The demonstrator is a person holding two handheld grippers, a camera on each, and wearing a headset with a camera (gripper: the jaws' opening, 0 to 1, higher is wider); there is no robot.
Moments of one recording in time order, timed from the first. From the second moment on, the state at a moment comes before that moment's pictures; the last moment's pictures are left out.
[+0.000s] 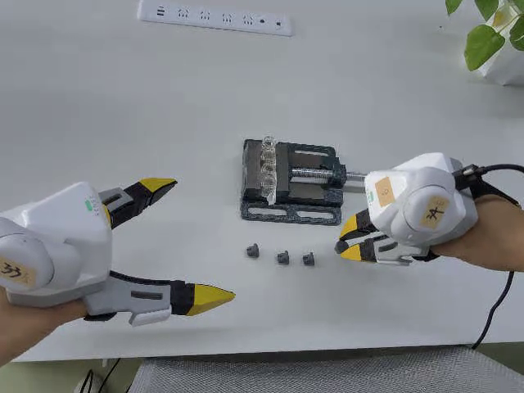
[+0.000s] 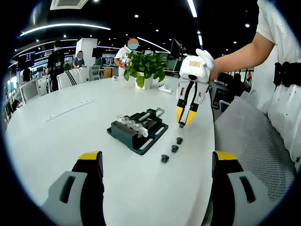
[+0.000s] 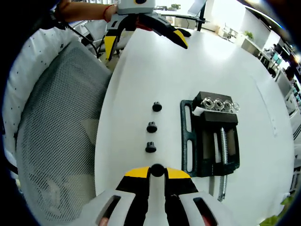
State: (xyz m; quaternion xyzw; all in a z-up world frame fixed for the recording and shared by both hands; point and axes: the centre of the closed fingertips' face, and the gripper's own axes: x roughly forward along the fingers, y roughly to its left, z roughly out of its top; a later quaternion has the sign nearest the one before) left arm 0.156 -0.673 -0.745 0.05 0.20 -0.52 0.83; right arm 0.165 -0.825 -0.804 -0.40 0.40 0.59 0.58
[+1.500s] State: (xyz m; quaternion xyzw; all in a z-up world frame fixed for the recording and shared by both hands) left arm 0.166 -0.675 -0.742 0.04 0.19 -0.52 0.83; right arm 0.302 -0.734 -0.756 -0.41 0.34 0.60 0.59
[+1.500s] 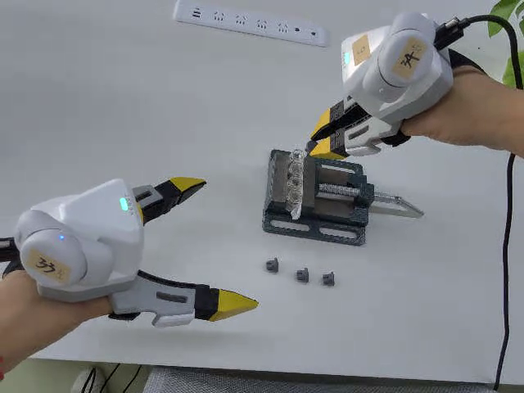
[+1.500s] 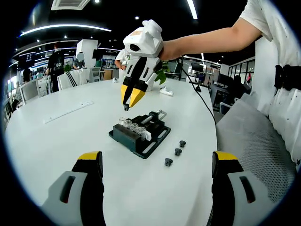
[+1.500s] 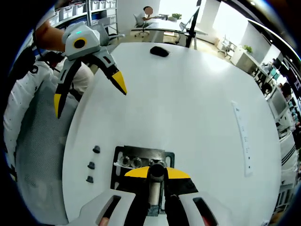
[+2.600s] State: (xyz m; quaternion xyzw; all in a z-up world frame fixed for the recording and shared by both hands) left arm 0.171 -0.675 -0.746 0.03 0.19 -0.52 0.83; right arm 0.307 -0.730 -0.781 -0.41 0.37 0.60 0.58
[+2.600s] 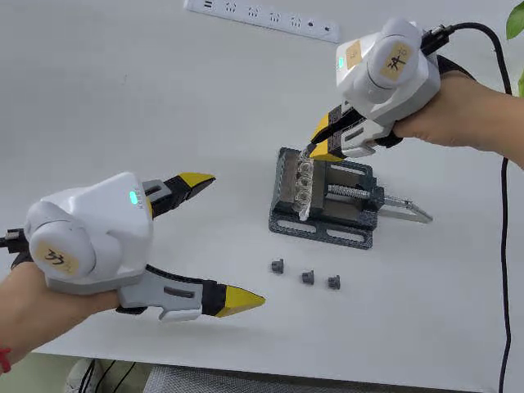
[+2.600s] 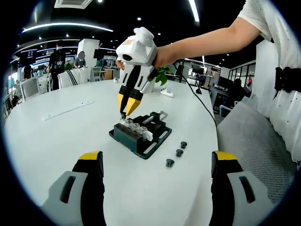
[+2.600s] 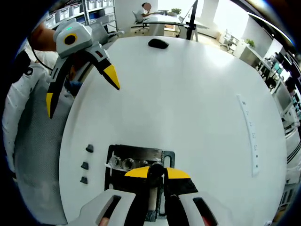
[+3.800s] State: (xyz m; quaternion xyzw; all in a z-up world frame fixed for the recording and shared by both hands) left arm 0.174 -0.676 -0.746 0.01 0.19 -0.52 0.83; right arm 0.309 -0.727 -0.786 -0.44 0.43 0.58 0.54
